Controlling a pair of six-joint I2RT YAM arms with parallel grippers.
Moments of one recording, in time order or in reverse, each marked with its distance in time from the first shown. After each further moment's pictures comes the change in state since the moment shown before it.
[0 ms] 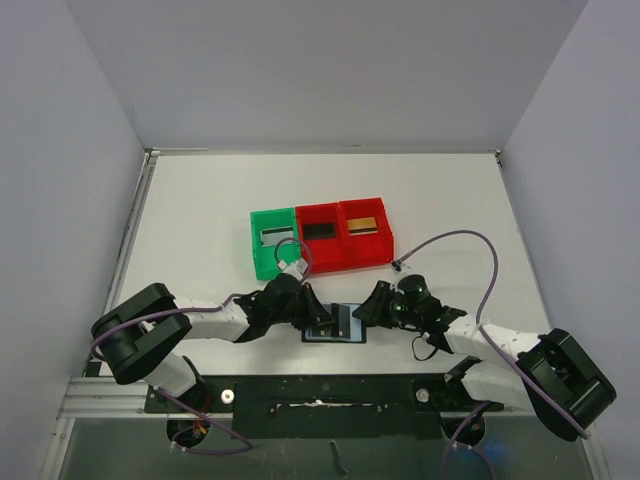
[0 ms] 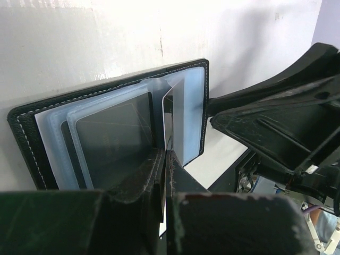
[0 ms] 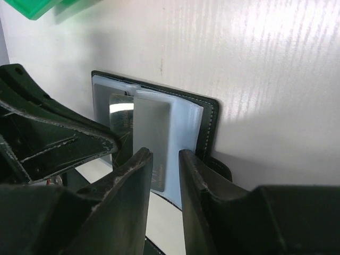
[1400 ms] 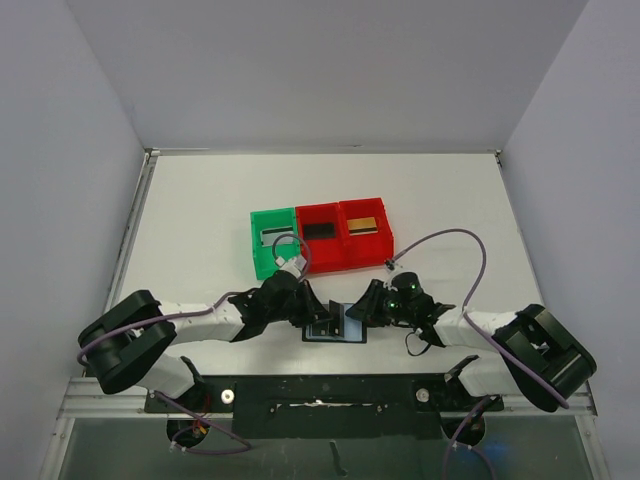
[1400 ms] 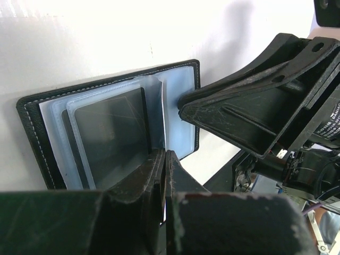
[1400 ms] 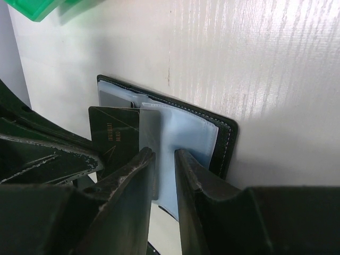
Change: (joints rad) left arm 0.008 -0.069 0.020 -0.084 -0.010 0.025; right arm 0.002 0.160 0.021 0.145 -0.048 0.034
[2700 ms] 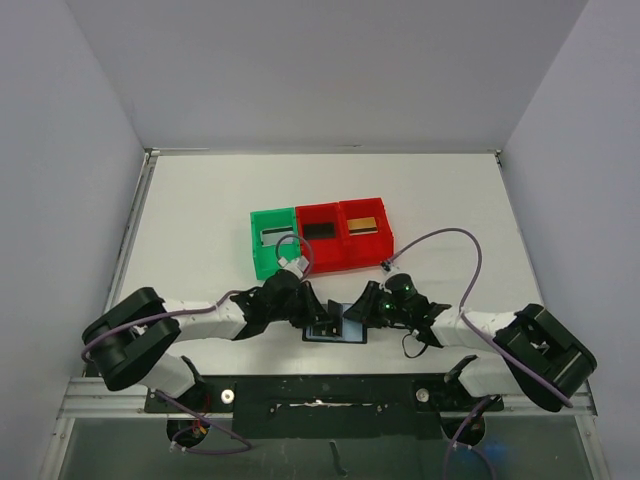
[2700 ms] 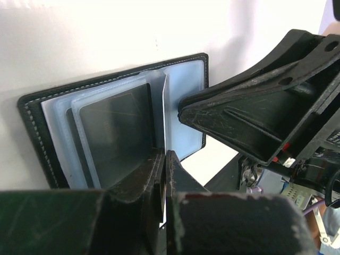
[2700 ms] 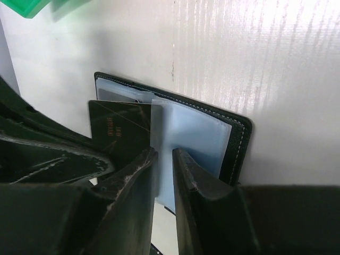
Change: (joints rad) left arm 0.005 0.045 0.013 0.001 0.042 0.023; right arm 0.066 0.009 0.032 -0.038 0.060 0.028
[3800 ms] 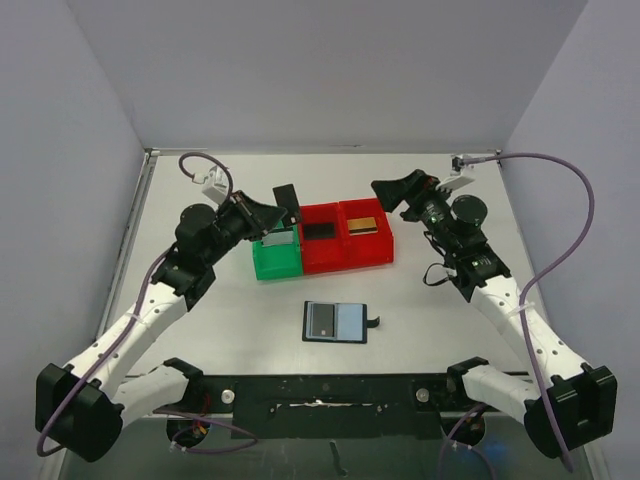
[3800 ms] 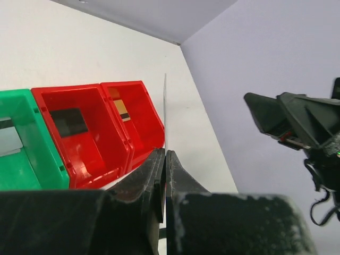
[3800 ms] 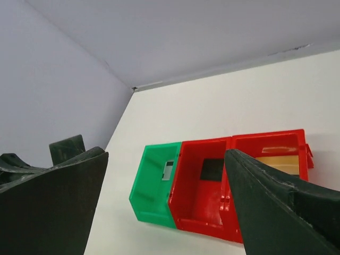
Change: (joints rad) left arm 0.436 -0.420 0.329 -0.220 0.013 0.259; right arm -0.294 -0.253 0.605 -0.195 0.151 -0.328
